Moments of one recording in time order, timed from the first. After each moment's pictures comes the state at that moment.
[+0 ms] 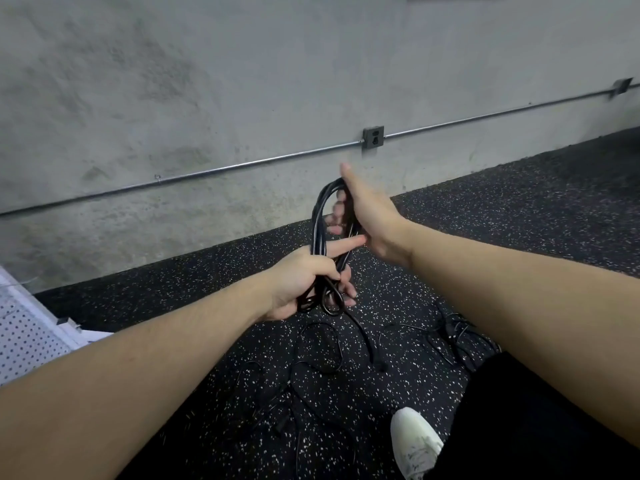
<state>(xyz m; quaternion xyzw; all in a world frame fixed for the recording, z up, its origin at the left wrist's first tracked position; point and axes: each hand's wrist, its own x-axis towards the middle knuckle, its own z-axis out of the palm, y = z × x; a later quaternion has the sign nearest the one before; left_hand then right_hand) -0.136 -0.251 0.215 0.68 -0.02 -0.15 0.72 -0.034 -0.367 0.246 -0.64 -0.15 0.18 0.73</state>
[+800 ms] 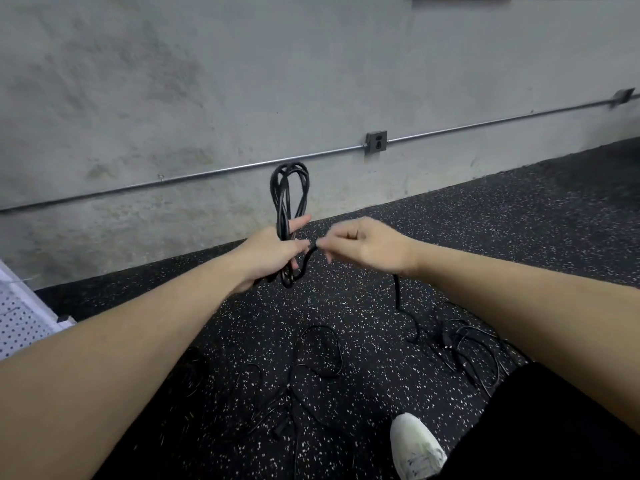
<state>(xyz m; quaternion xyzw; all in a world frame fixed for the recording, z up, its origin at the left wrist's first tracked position) -0.114 -0.196 0.222 0.86 0.11 0.01 0.49 -0.052 -0.394 0.241 -0.79 -0.45 0.17 0.39</state>
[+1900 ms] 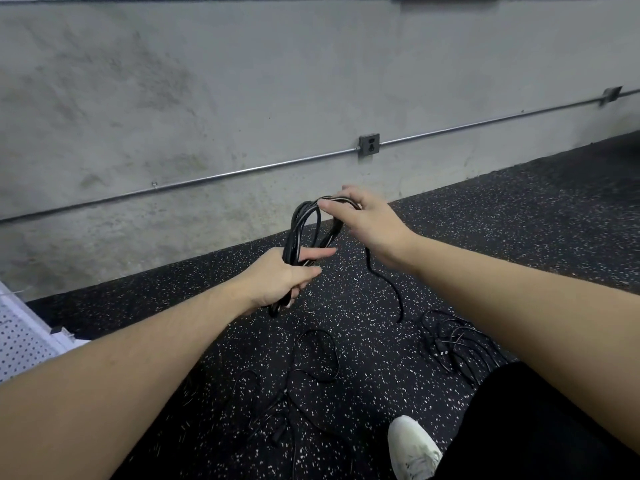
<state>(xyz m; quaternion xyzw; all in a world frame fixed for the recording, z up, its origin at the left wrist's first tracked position) -0.126 -0.213 0.211 0.84 0.00 -0.07 0.54 -0.032 -0.384 0.243 -0.72 -0.26 0.08 0.64</state>
